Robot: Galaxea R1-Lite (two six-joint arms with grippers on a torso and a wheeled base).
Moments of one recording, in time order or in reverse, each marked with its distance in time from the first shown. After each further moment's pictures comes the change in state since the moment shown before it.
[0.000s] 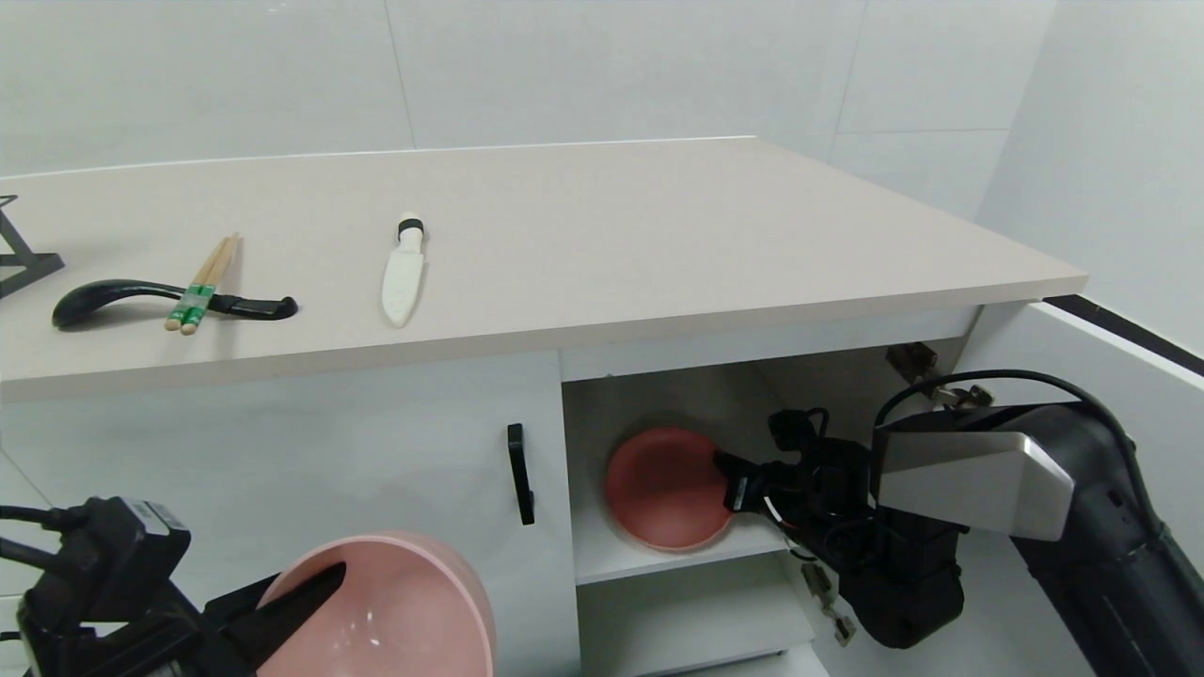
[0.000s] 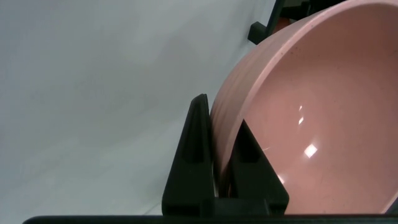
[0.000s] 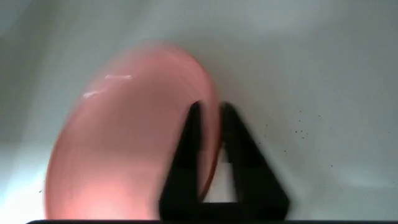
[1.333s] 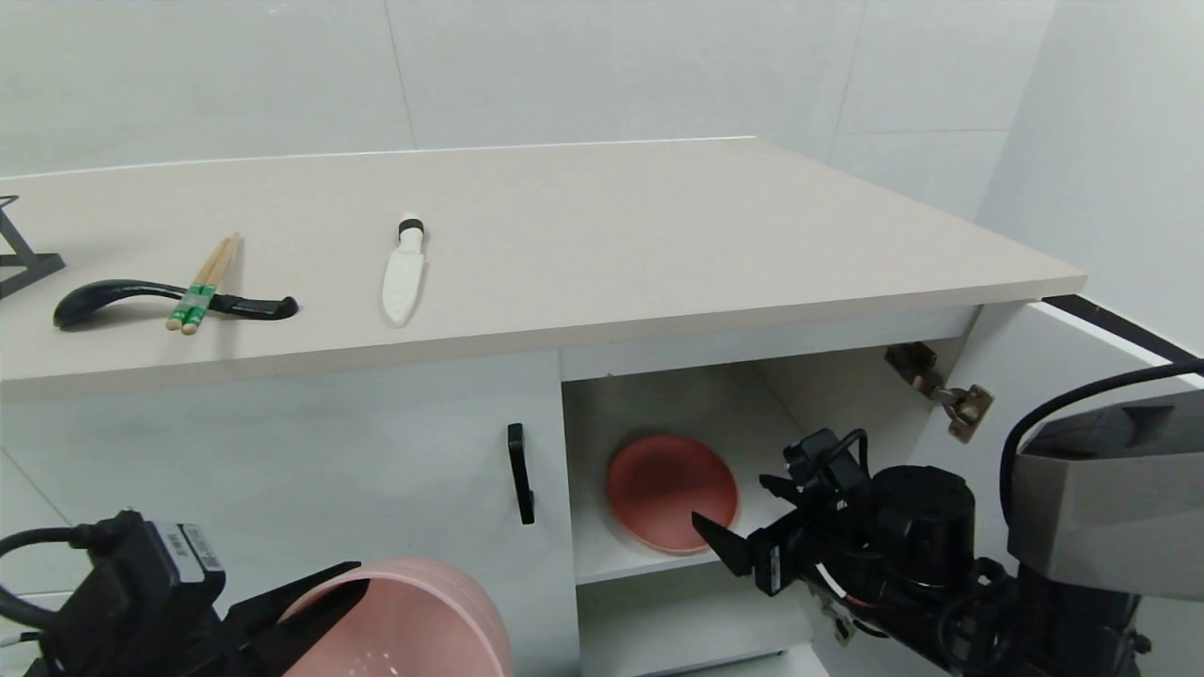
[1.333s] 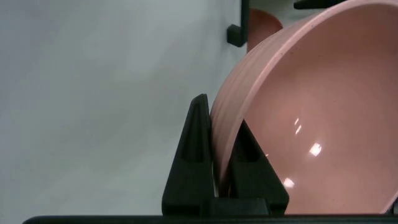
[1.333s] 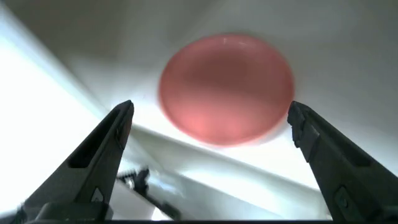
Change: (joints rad) left arm -0.089 0.019 -0.015 -0.017 0.001 0.194; right arm 0.201 -0.445 0.503 0.000 -0.071 -0.240
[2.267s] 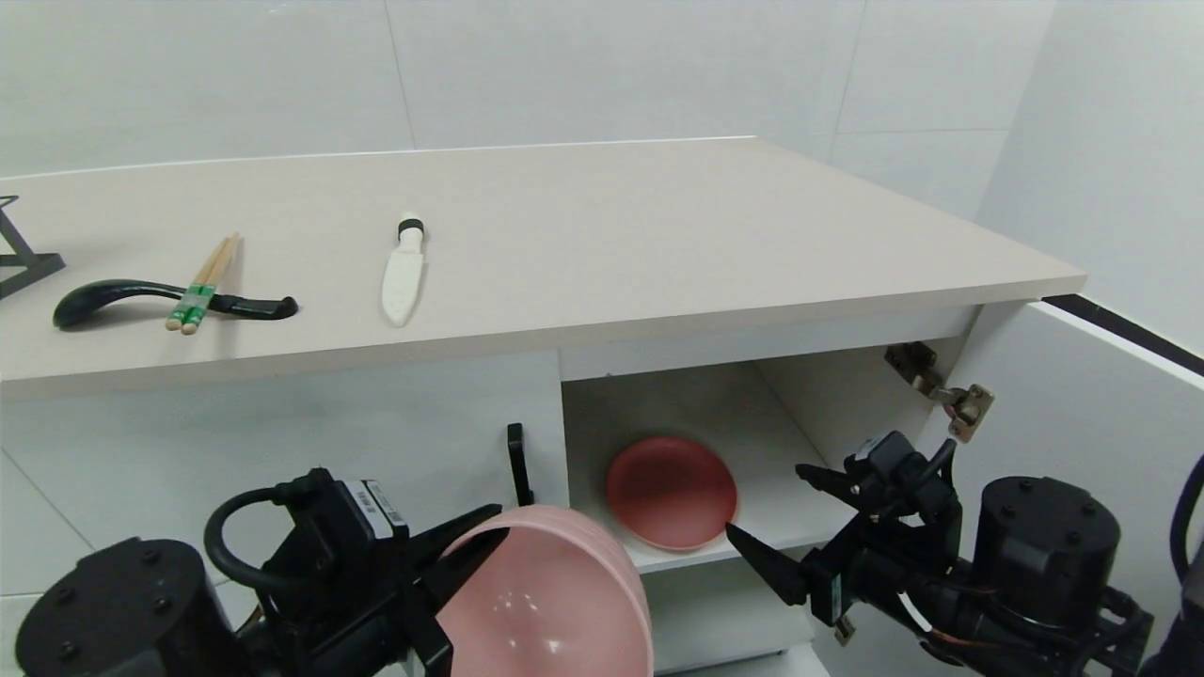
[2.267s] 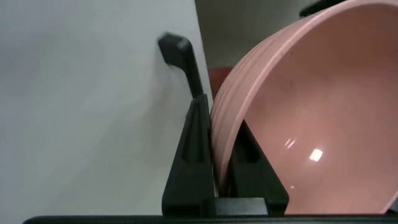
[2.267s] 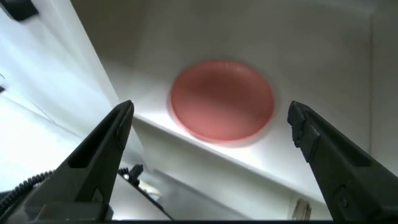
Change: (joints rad) left arm -0.177 0.560 0.012 -0.734 0.043 0.012; right arm 0.032 -0.239 0.153 0.000 0.000 -0.118
